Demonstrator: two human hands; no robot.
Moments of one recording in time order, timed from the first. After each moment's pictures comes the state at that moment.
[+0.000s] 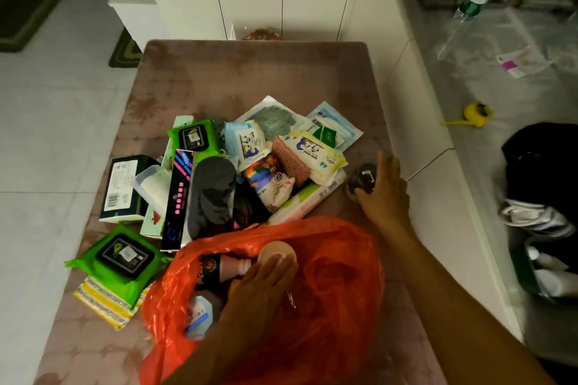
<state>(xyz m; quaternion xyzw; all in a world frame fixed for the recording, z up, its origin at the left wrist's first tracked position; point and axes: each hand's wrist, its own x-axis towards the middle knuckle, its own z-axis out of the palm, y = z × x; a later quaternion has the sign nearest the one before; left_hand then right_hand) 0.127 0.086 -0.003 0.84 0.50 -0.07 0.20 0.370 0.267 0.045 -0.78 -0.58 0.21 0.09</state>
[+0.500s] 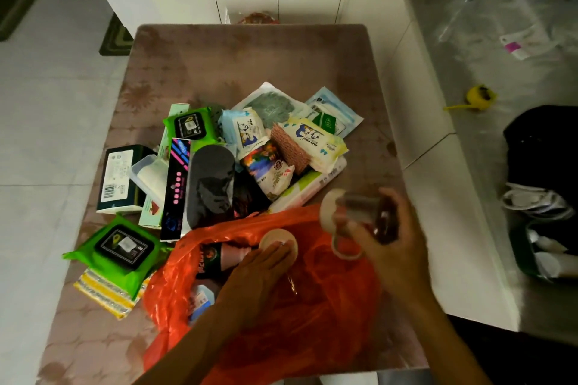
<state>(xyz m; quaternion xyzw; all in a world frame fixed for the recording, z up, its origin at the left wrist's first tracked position) 0.111 0.093 -0.014 0.84 0.49 -0.04 0.24 0.360 0.143 0.096 -0.68 -0.52 0.38 0.36</state>
